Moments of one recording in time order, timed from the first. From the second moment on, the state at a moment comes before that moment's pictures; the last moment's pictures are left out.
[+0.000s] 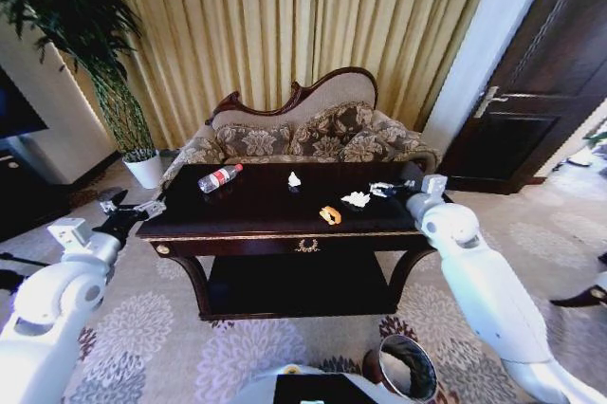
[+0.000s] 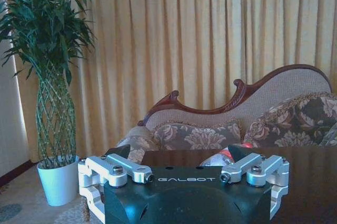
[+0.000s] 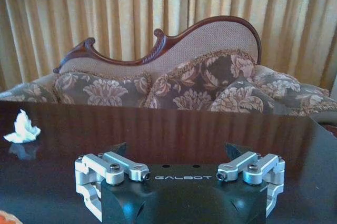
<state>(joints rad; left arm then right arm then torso) 1.43 -0.86 -0.96 -2.17 -0.79 0.45 -0.14 -0.90 0.93 0.47 1.84 0.71 -0.66 0.12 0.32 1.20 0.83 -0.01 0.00</state>
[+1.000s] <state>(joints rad) 1.44 -0.87 -0.95 -2.19 -0.80 0.44 -0.13 -0.90 1.02 0.37 1.81 0.66 -0.63 0.12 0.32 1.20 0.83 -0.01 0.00</state>
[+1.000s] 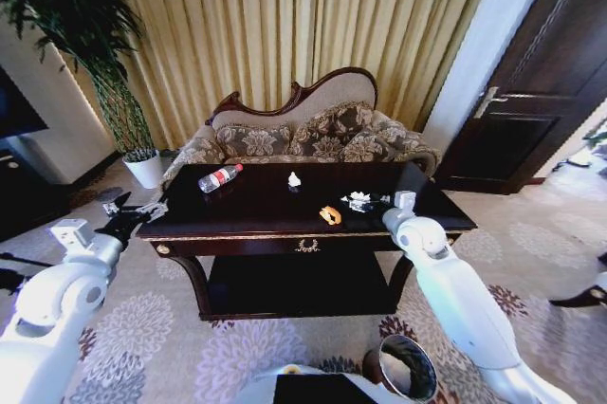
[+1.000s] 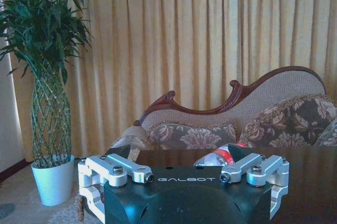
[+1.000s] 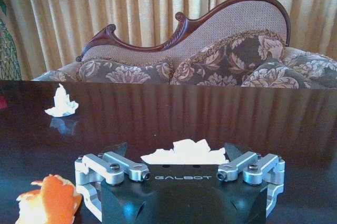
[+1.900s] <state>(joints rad) 1.44 -0.85 -0.96 -2.18 -0.83 0.42 -0.11 -0.87 1.04 0.34 1.71 0.61 -0.60 0.12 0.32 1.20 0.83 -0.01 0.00</state>
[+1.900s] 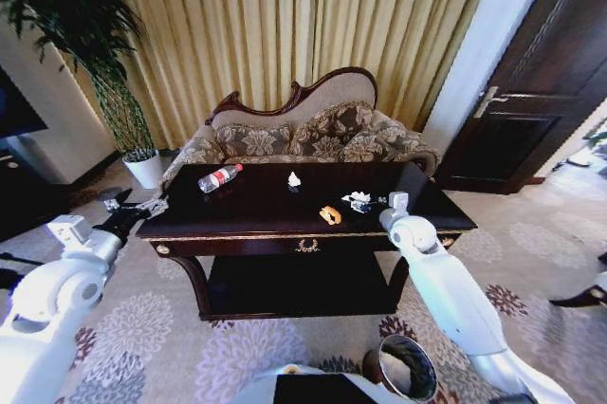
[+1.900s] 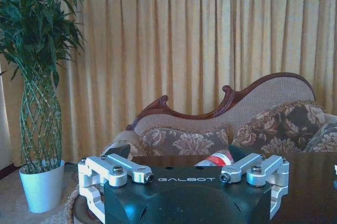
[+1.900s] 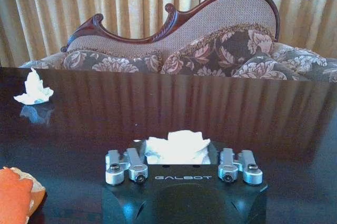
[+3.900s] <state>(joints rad) 1.44 -0.87 -0.98 -2.22 -0.83 0.37 -0.11 -1.20 0.98 0.80 2.05 0.75 -0.36 0.12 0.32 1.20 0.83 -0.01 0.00</state>
